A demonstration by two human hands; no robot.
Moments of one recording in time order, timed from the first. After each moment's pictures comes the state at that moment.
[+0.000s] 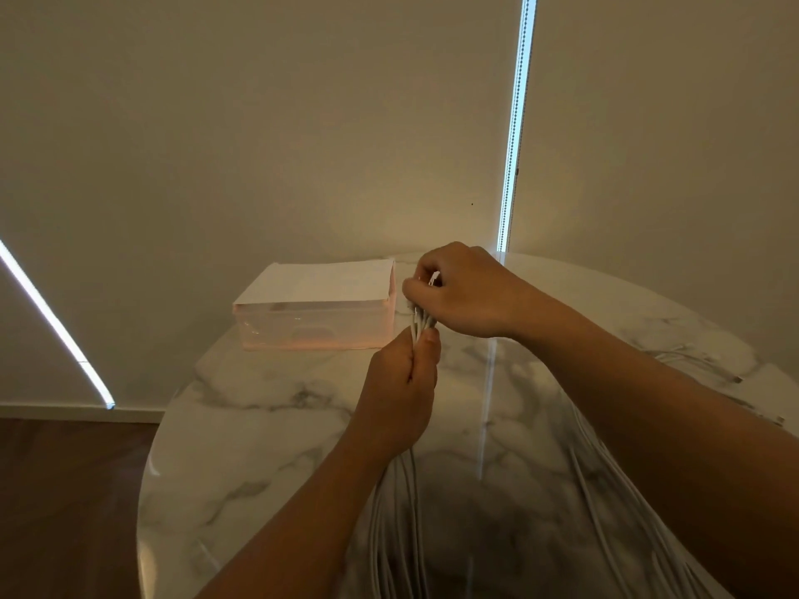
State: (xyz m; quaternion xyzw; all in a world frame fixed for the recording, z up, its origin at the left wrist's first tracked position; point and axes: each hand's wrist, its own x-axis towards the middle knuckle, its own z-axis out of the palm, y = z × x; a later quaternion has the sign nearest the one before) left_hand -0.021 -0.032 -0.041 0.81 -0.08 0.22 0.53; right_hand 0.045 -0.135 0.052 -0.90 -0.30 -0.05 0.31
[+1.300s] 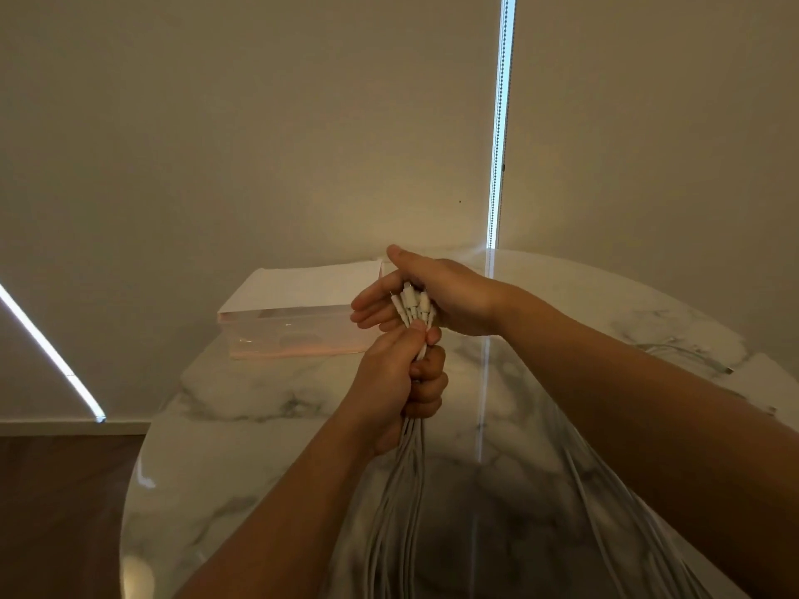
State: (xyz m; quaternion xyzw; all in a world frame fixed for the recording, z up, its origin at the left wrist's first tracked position) left_hand -0.012 -0.030 -0.023 0.60 -0.07 -0.05 0.79; right_hand 0.081 -0.131 0.033 -0.70 -0.34 0.29 0.56
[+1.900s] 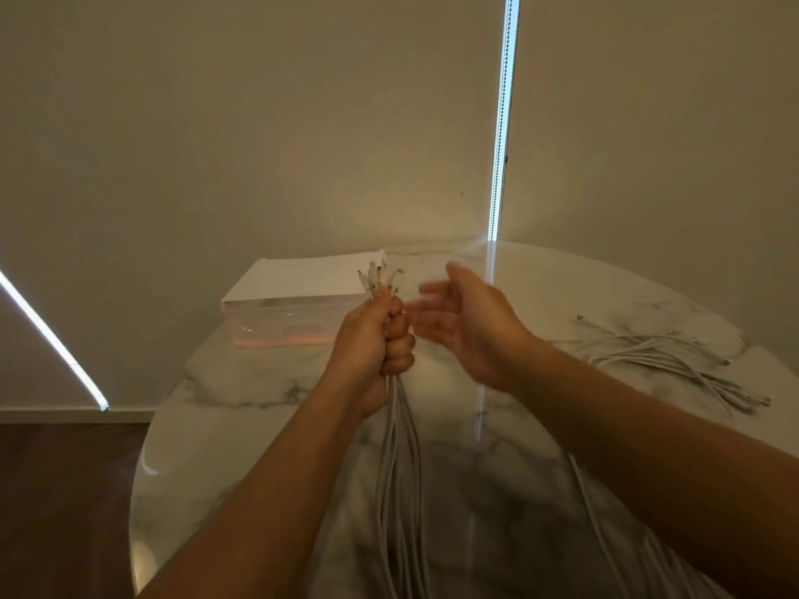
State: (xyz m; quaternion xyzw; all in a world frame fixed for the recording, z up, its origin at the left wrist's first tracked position) left_hand 0.008 -0.015 -0.016 0.55 0.01 0.03 0.83; right_hand 0.045 -0.138 -0.003 -0.60 -0.05 0.15 0.79
